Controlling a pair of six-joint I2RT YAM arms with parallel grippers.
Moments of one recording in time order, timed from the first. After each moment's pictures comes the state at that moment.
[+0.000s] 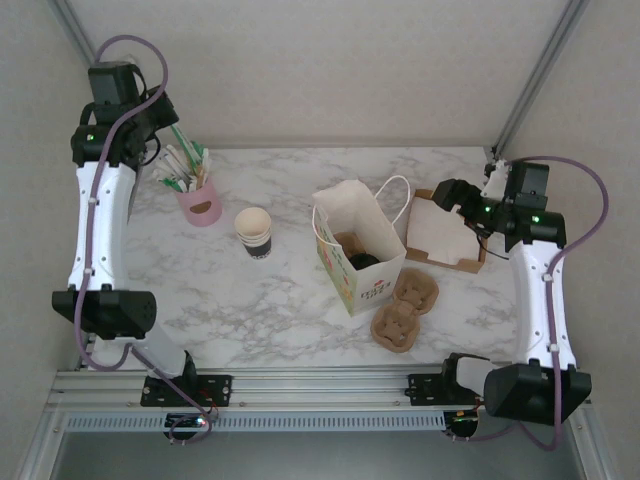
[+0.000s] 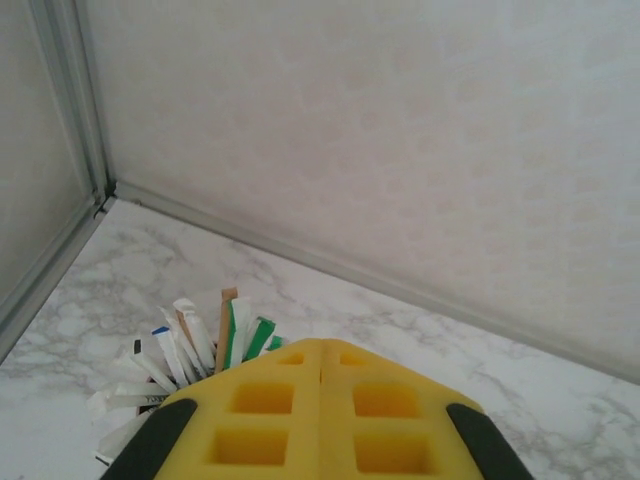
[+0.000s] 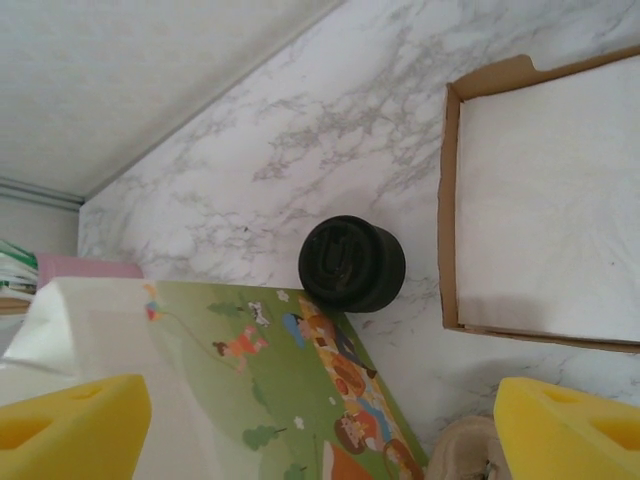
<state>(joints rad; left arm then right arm) 0.05 1.66 2.09 -0.85 -0.04 -0.38 -0.12 1.17 1.32 -0.93 -0.49 0.41</state>
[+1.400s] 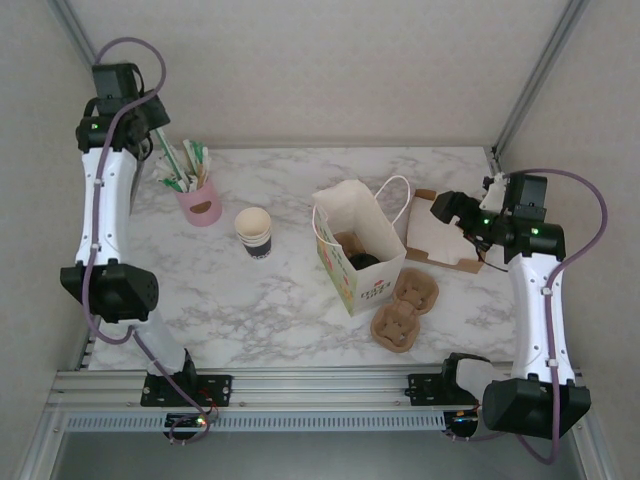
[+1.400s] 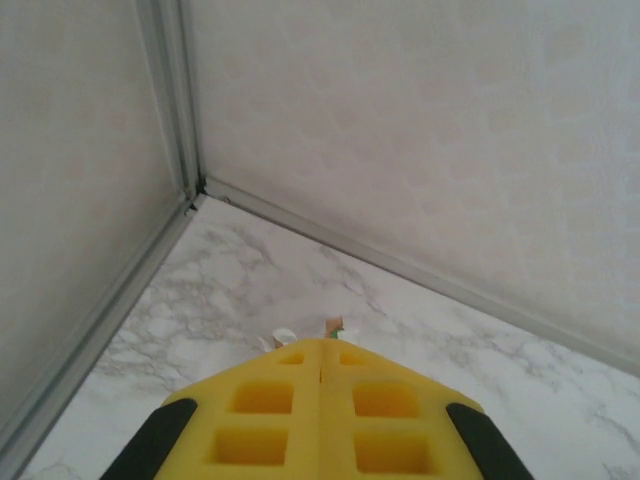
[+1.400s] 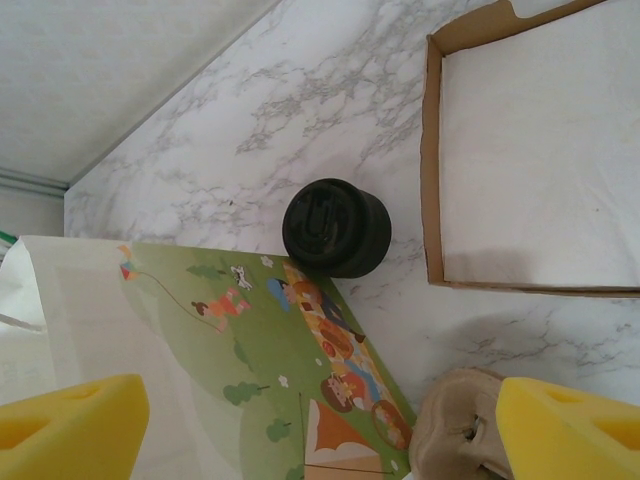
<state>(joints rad) 0.12 1.80 2.14 -0.87 -0.13 -0.31 -0.12 1.12 1.25 -0.97 -0.48 0.41</state>
